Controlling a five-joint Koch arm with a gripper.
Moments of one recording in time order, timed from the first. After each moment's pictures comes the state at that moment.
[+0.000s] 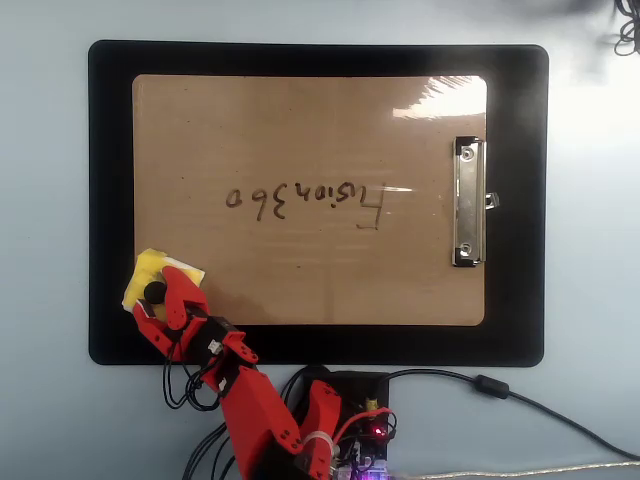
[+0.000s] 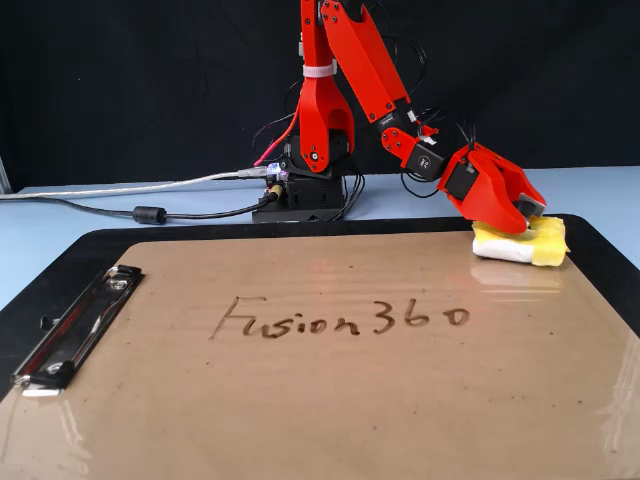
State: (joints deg) arm -64.0 89.7 144.0 -32.4 -89.9
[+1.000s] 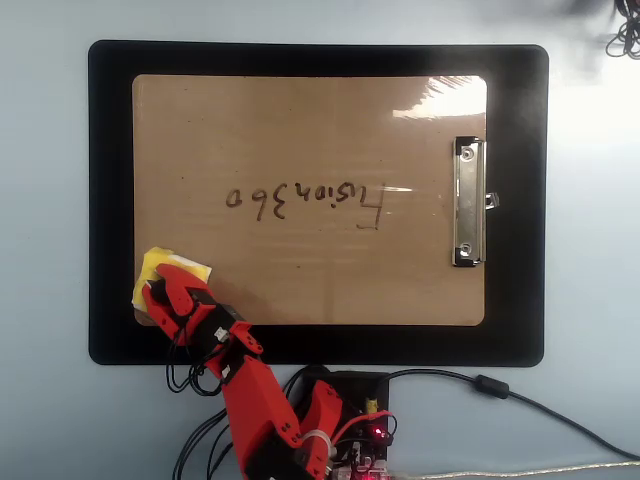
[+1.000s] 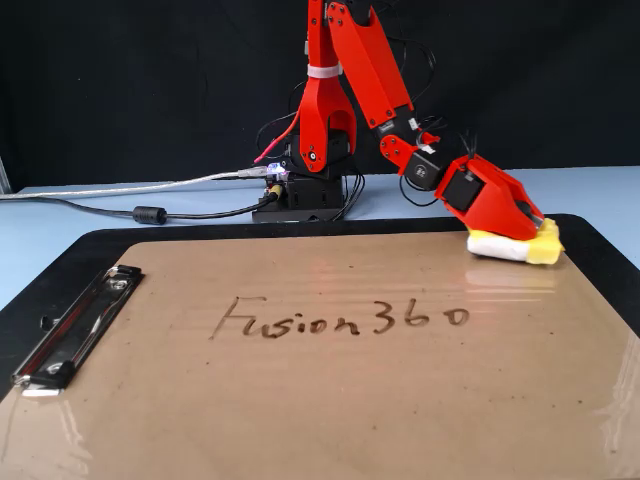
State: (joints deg) arm -56.0 88.2 142.7 -34.6 -83.4
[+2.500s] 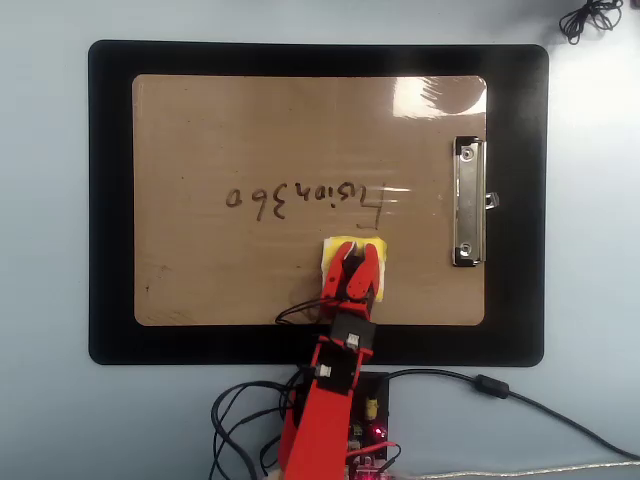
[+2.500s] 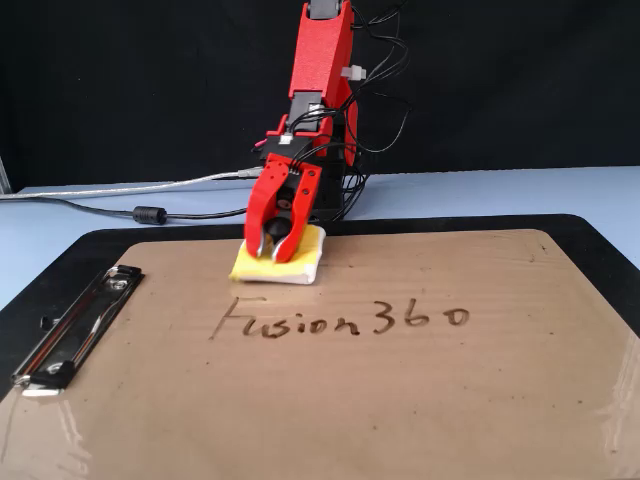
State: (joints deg) arm 14.8 105.8 153.0 -14.4 -68.6
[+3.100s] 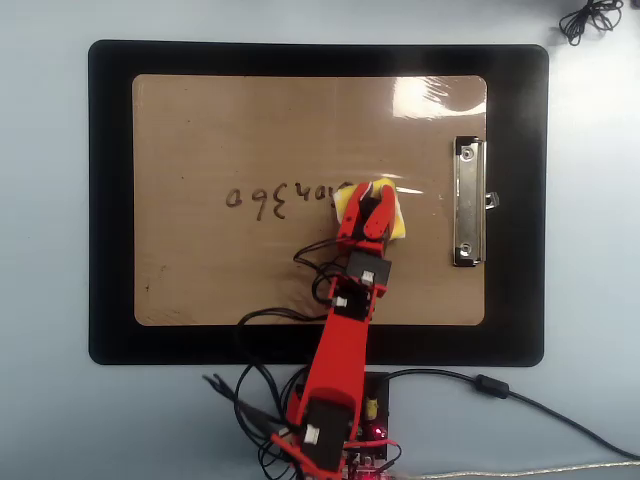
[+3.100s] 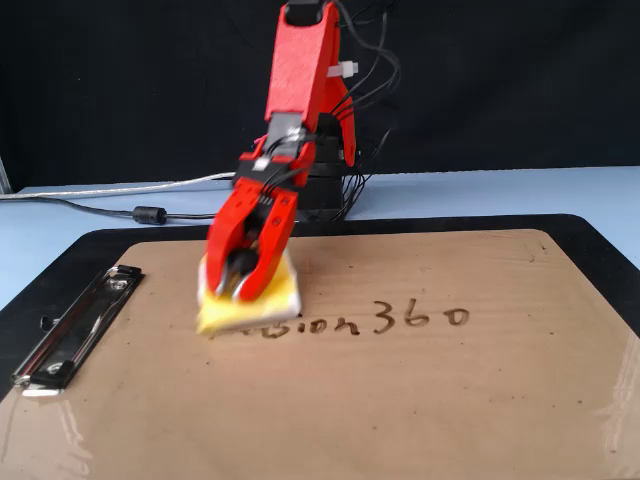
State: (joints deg) arm 12.8 80.6 127.4 -25.7 -73.7
